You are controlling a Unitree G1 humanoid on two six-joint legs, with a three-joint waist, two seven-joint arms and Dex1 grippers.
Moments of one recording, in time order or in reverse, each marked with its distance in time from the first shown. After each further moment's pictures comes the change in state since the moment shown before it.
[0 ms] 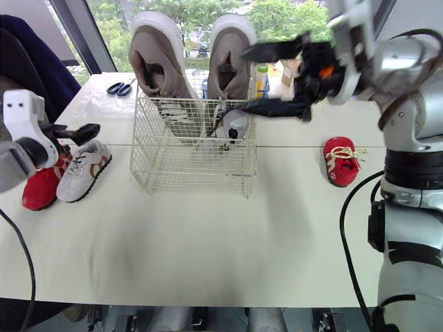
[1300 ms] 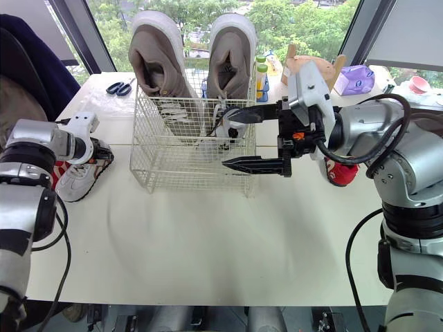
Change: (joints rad) left arm -0.646 -0.308 -0.305 1.163 0.866 -0.068 -0.590; right arm 0.242 -0.023 -0.026 -0.261 0.137 0.118 -0.264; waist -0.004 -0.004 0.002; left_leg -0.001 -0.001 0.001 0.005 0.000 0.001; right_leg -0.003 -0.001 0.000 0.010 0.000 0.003
